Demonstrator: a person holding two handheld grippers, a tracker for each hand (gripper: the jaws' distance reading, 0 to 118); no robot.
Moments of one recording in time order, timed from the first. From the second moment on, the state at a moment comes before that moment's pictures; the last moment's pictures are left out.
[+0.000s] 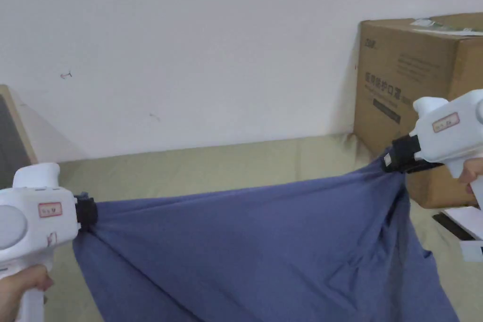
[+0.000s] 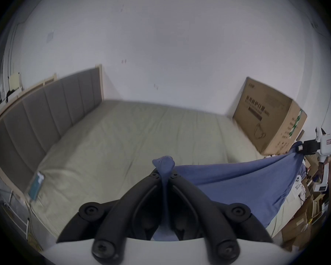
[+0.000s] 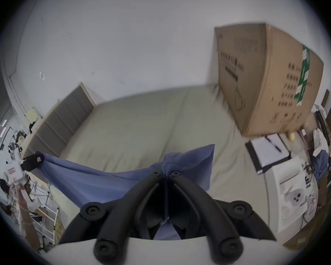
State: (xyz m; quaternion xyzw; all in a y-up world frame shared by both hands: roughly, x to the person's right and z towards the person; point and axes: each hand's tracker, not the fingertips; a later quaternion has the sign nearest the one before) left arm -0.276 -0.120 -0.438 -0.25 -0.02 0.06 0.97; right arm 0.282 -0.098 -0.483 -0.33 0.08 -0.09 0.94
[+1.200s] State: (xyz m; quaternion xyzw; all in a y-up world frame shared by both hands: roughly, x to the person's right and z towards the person) left arm -0.284 0.123 -0.670 -0.07 0.06 -0.01 1.00; right arm 0.227 0.155 -0.657 -0.19 0.06 -0.05 0.98
